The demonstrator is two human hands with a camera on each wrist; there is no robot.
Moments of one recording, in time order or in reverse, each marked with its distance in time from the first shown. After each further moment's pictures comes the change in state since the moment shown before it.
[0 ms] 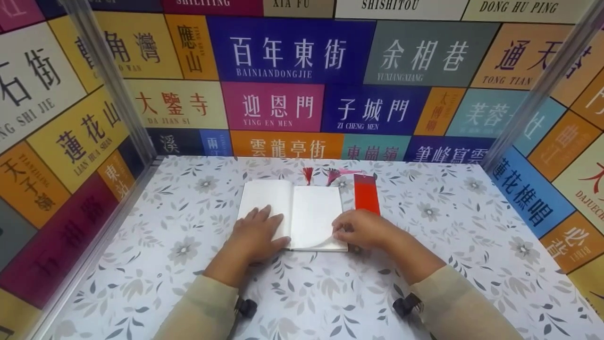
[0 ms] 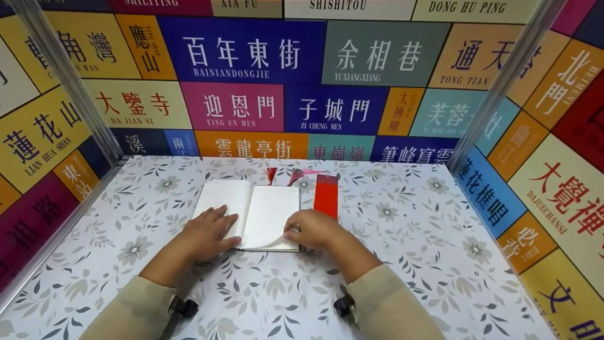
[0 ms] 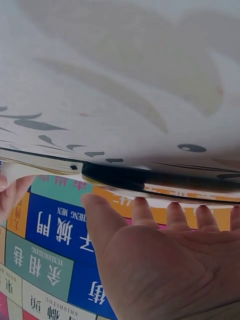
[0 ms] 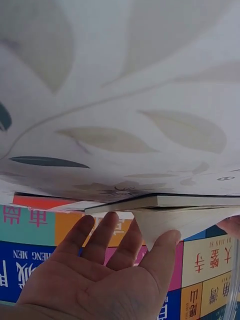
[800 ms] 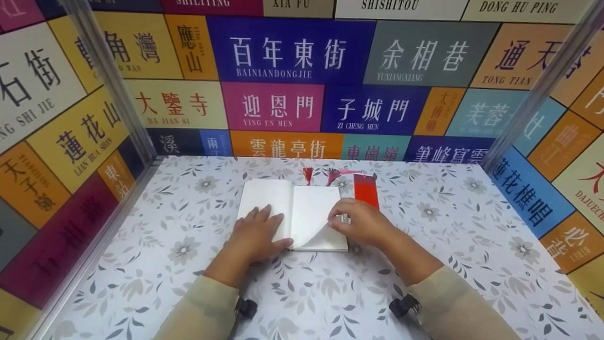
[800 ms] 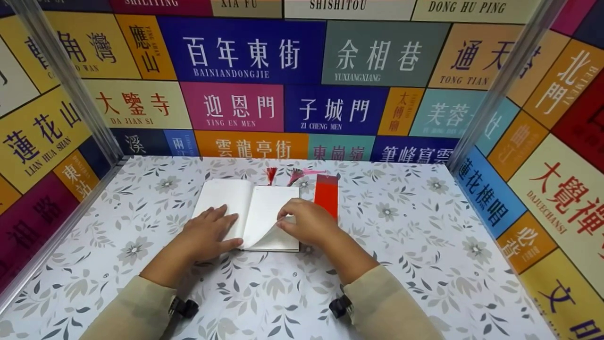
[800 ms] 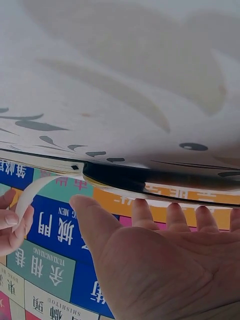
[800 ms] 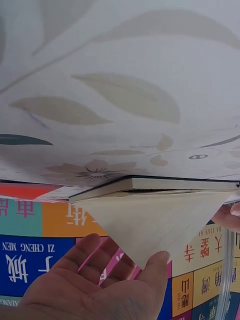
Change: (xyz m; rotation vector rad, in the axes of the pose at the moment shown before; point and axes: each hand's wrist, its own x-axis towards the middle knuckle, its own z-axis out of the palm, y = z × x) left_hand 0.001 0.000 0.001 0.005 0.001 -0.007; right_hand -0.004 -0.024 -0.002 -0.068 0.252 -0.065
